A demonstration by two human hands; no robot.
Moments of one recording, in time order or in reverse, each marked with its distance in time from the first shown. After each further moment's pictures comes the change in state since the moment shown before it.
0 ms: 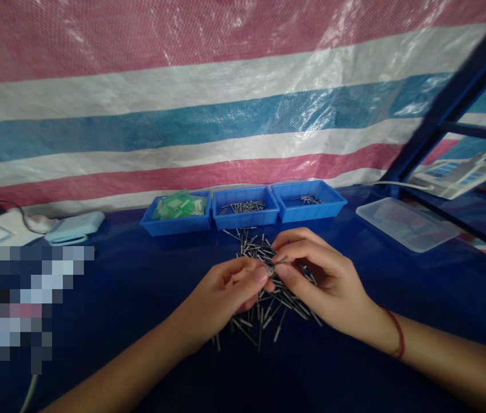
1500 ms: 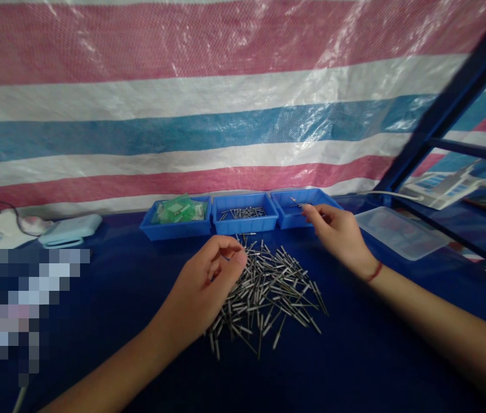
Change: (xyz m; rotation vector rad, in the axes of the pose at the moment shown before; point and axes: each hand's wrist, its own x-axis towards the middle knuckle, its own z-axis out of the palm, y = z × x) left_hand -0.006 0.010 -0.017 0.488 0.340 0.241; right_hand 0.033 0.075 -0.045 -0.505 0.275 0.417
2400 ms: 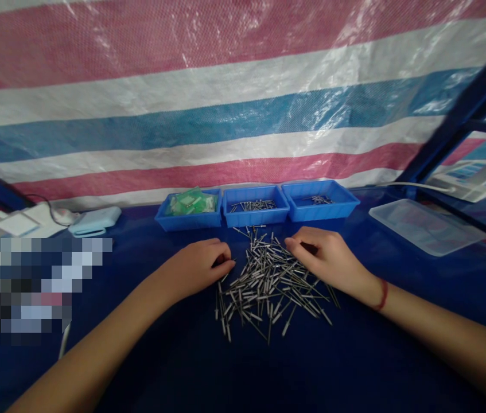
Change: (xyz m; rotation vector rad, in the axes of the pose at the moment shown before) left_hand 0.023 -0.040 -0.037 0.743 -0.360 0.146; right_hand -0.040 -0.028 0.011 0.020 -0.371 -0.398
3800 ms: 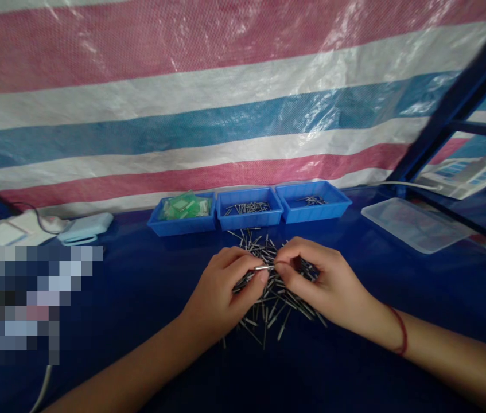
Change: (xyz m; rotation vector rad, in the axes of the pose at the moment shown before) left_hand -0.003 0.053 0.034 -0.291 0.474 0.196; right_hand -0.014 -0.044 -0.006 0.331 0.100 -0.057
